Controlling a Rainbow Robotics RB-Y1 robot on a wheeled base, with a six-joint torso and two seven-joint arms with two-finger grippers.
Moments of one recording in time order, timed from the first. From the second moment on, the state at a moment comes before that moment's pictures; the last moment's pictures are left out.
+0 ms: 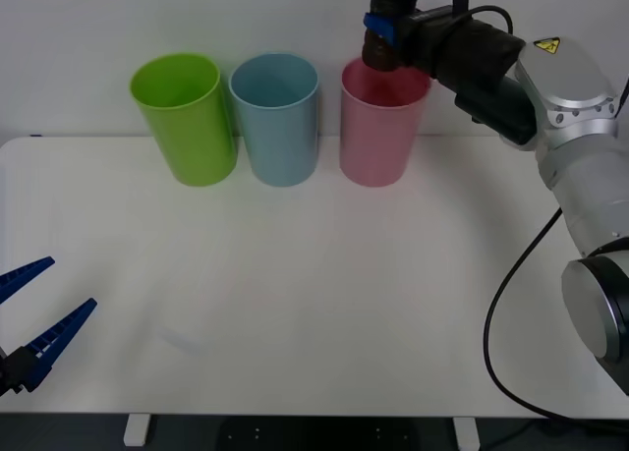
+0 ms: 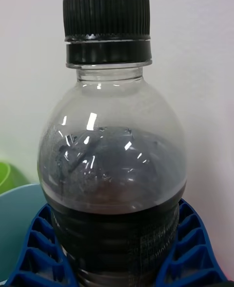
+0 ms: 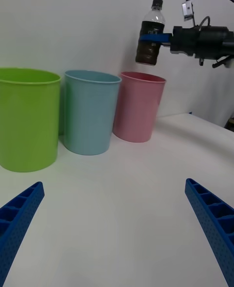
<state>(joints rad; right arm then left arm) -1.03 -0.33 0.00 -0.78 1.42 -0.50 -0.27 0.35 0.40 0.52 -1.66 -0.96 -1.22 0.00</state>
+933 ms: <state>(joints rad) -1.02 -0.32 0.00 -0.77 1.42 -0.49 -0.23 0.35 0.40 0.52 -1.66 -0.96 -1.22 0.00</state>
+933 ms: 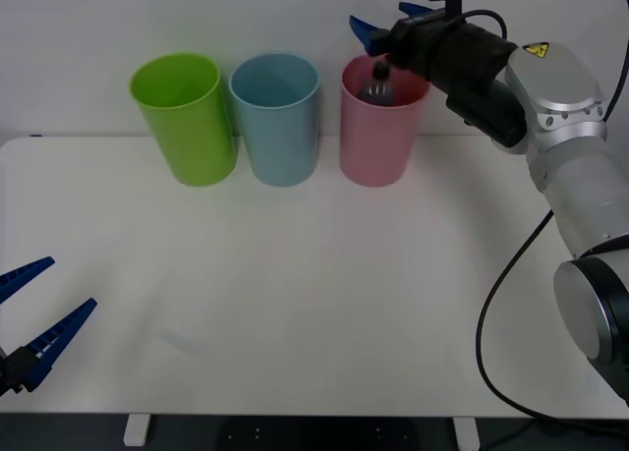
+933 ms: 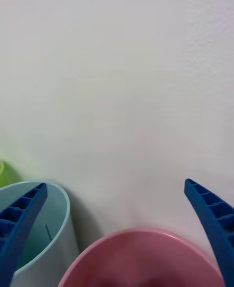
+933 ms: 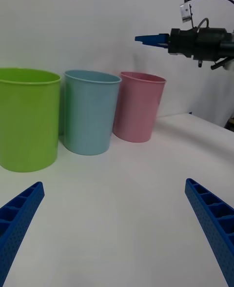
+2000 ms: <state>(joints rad) -0.68 -0.37 0.00 -1.21 1.35 -0.71 -0.23 0.35 0.40 0.52 -1.66 -0.96 -1.22 0.00</state>
